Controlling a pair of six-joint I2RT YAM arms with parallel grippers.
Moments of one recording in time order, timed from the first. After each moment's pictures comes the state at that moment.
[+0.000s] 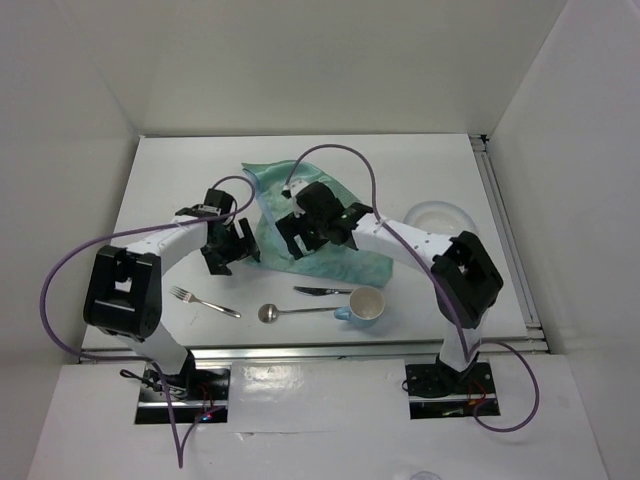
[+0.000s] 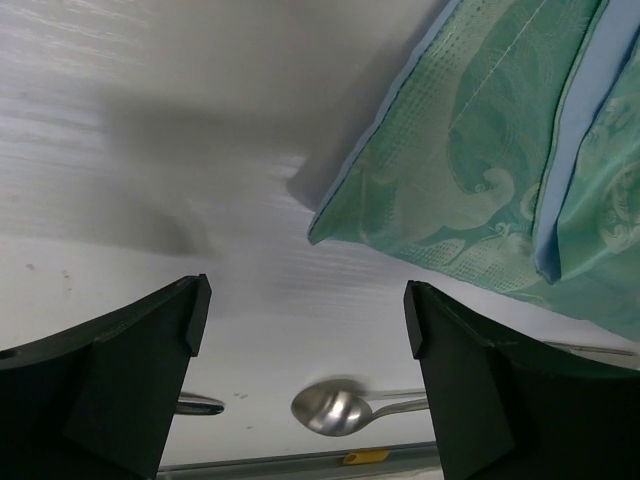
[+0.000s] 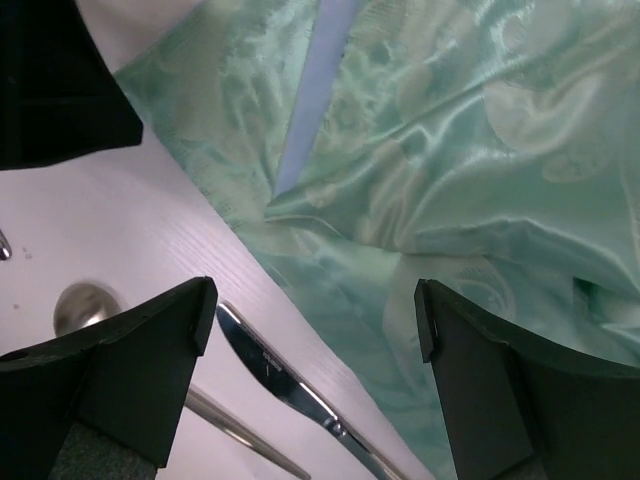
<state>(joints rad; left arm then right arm) -0.19 1.62 1.01 -0.63 0.08 -0.64 0.78 1.80 1.37 -0.38 0.01 0.13</state>
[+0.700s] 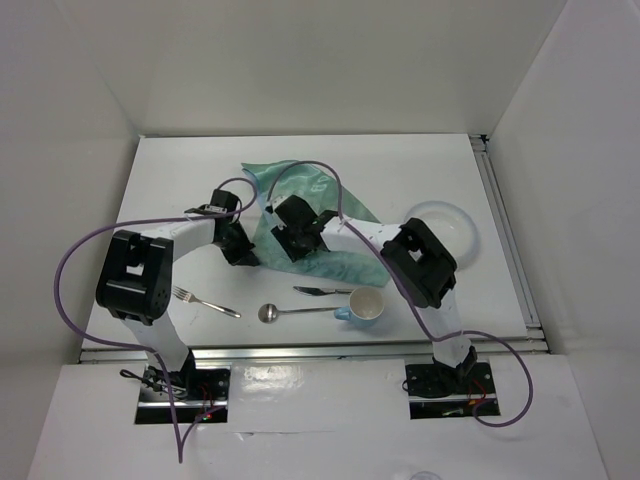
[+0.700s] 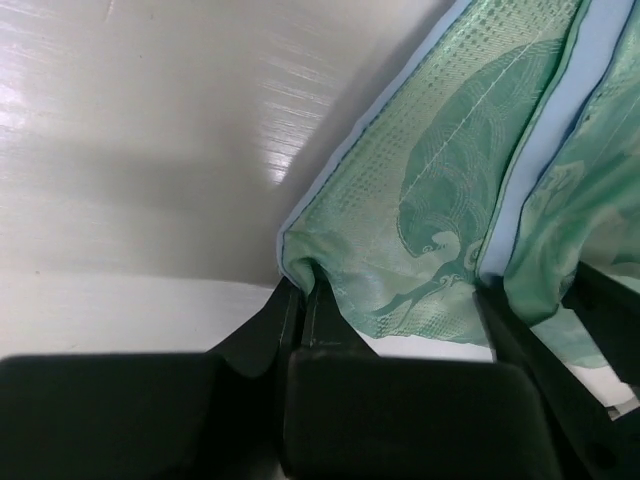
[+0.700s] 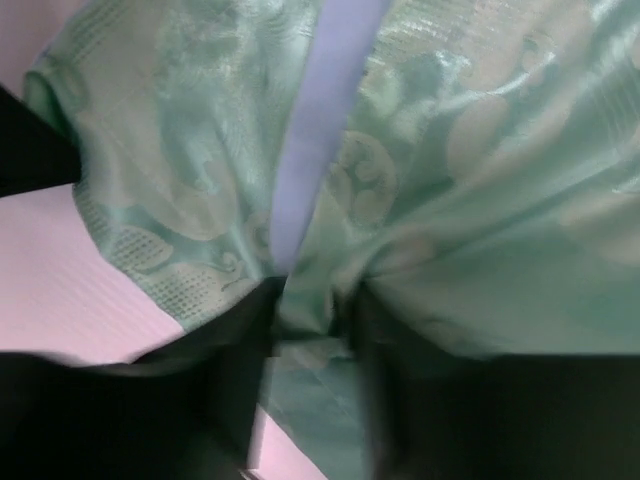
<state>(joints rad) -0.19 1.75 1.02 -0.49 0.19 -0.76 0.83 2.09 1.50 -0.33 0.05 0.09</state>
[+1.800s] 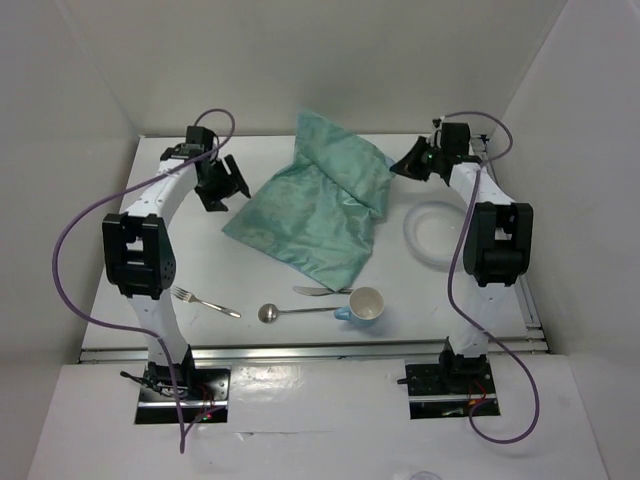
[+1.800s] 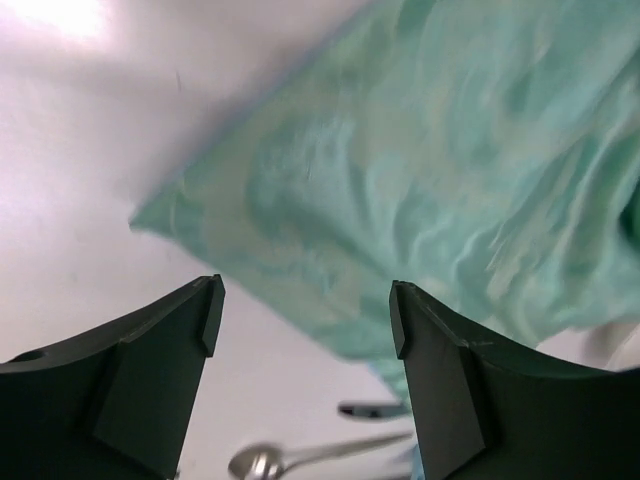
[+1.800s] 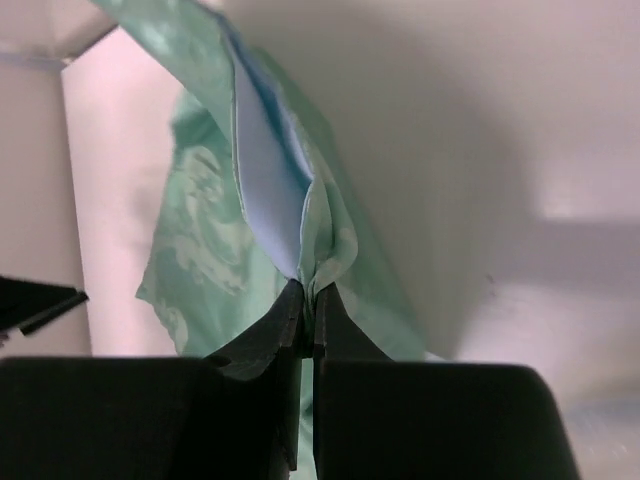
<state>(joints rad) -0.04 1.96 1.71 -0.80 0.17 -0.58 -0.01 2.00 1.61 -0.24 -0.51 0.52</state>
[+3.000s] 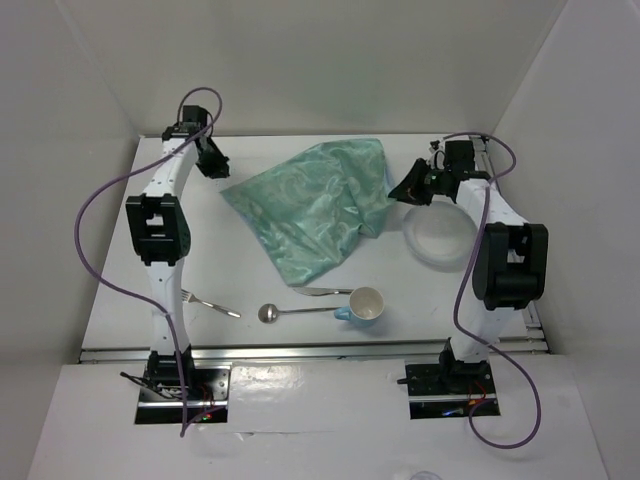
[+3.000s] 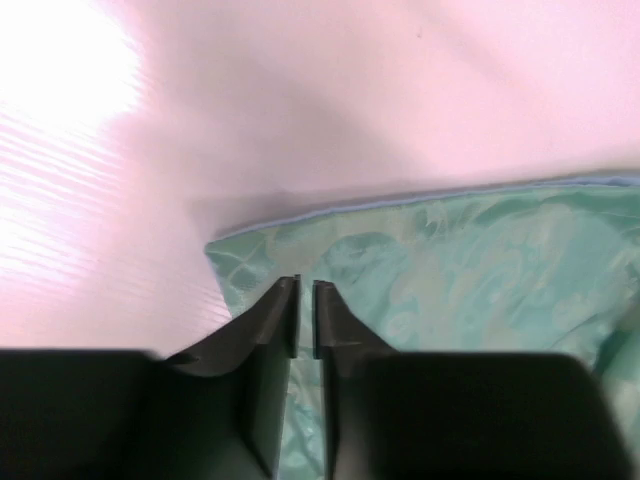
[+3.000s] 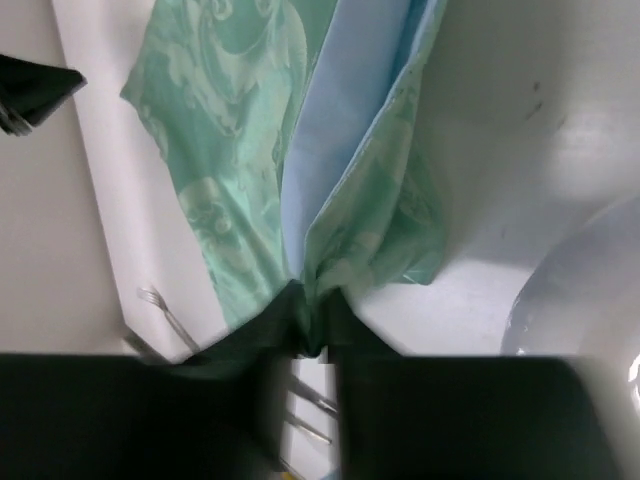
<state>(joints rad) 0.01 2.37 2.21 -0.88 0.06 -0.66 -0.04 1.80 1.35 -0.35 -0.61 0.49</state>
